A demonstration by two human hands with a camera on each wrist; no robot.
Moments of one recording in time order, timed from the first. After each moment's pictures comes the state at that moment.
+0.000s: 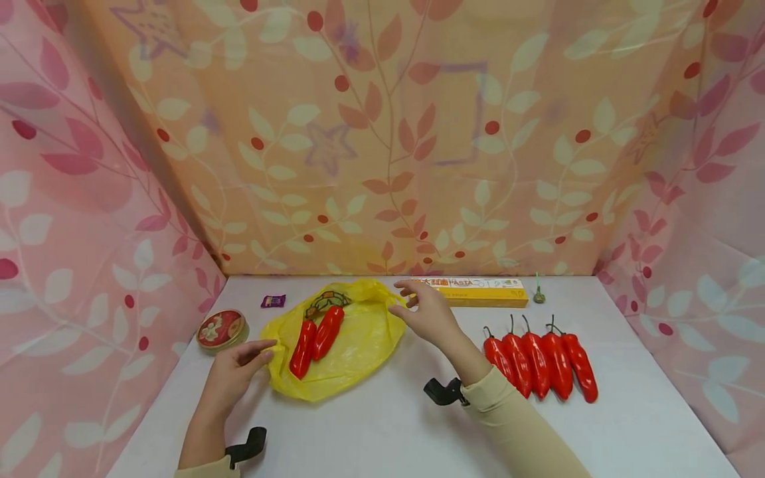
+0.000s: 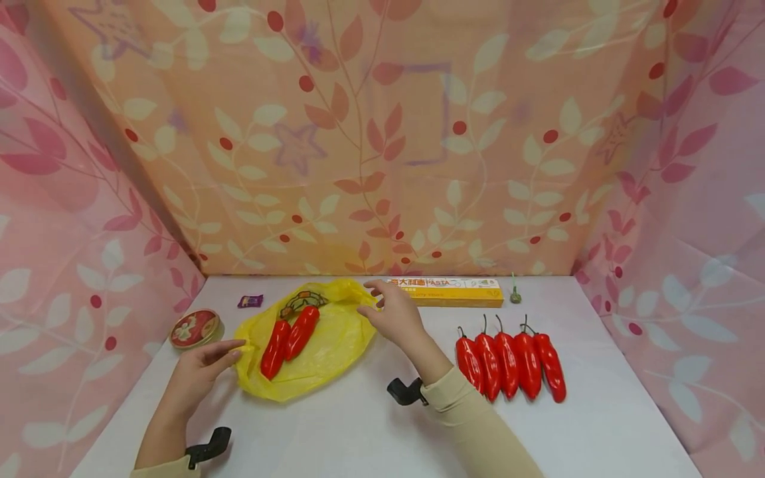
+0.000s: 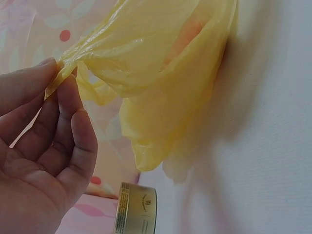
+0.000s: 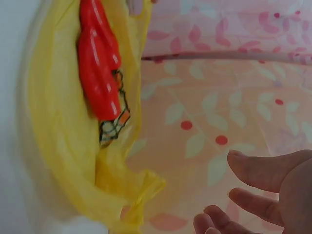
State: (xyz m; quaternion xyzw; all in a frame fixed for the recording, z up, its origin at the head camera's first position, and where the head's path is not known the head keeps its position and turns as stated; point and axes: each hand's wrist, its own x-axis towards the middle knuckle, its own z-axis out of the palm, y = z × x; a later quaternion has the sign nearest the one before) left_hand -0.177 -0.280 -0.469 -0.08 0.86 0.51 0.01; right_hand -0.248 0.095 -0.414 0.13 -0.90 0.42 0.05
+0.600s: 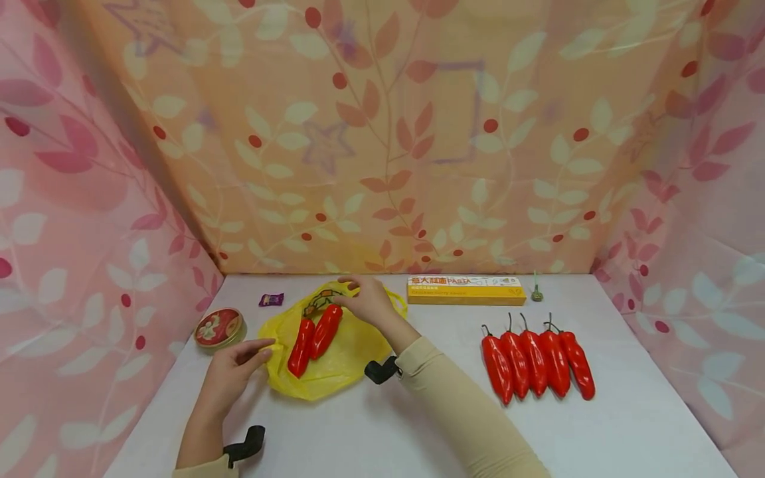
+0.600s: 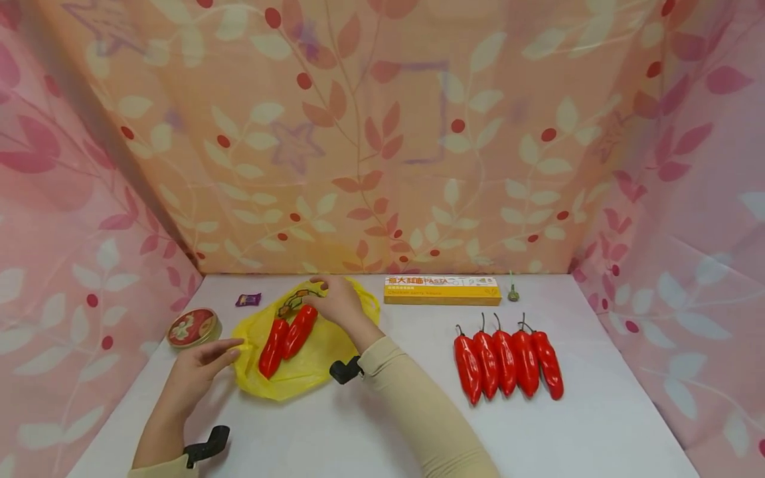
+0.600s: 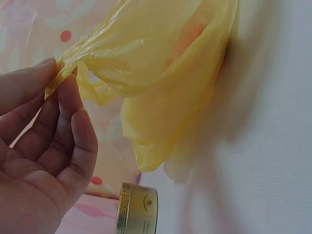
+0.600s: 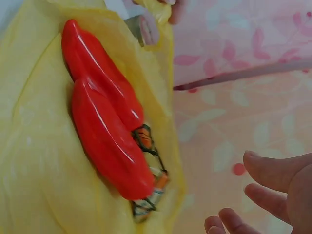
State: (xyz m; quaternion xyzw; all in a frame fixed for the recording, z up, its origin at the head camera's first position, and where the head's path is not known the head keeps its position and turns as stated) left_hand -0.176 -0.278 -0.466 -0.10 0.86 0.50 0.02; right_hand -0.292 -0.003 -0.427 0.14 -0.87 0.48 -0.03
